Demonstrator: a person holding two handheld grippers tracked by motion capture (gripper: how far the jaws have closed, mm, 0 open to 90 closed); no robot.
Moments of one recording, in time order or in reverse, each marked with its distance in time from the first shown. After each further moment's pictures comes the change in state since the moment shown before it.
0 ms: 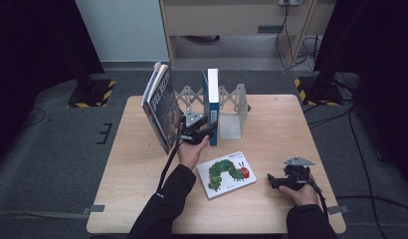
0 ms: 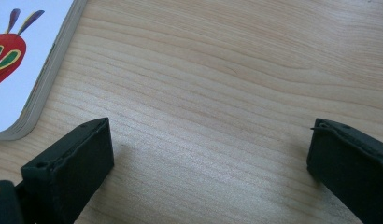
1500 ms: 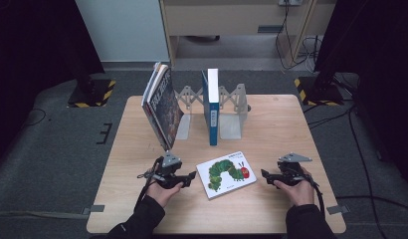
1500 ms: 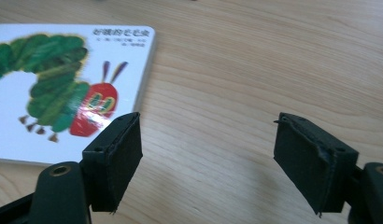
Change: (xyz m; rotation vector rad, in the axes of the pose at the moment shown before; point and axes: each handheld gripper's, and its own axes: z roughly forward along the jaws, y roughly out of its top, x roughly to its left) left arm 0.008 -0.095 -0.097 0.348 -0.041 0.012; right arm 0.022 0.023 -0.012 -0.054 0.116 0.015
